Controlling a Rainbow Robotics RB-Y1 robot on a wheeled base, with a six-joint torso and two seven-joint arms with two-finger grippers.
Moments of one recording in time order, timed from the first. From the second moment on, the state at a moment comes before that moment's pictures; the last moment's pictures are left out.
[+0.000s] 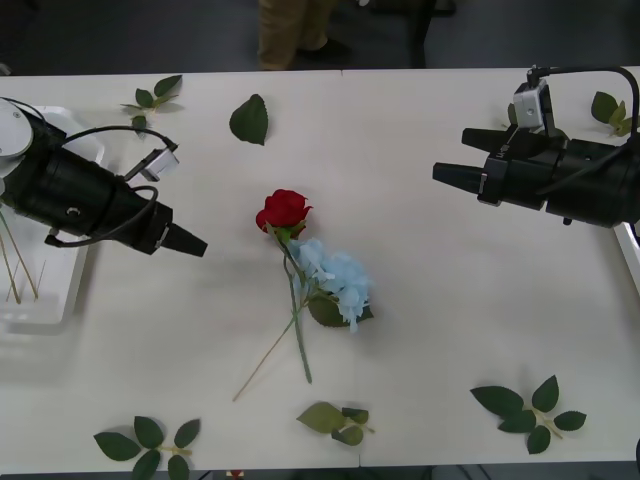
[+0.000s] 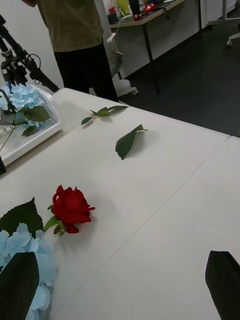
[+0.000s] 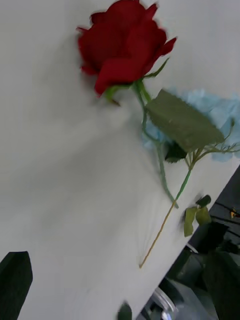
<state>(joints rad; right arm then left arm) -0.36 -0.61 -0.01 -1.49 -1.76 0.98 2.64 -0.86 1.12 -0.98 -1.33 2.06 1.06 -1.95</state>
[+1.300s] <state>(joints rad) -0.35 -0.61 -0.01 -1.49 -1.76 0.96 2.64 -0.96 0.76 -0.92 -1.68 1.34 1.48 -0.48</state>
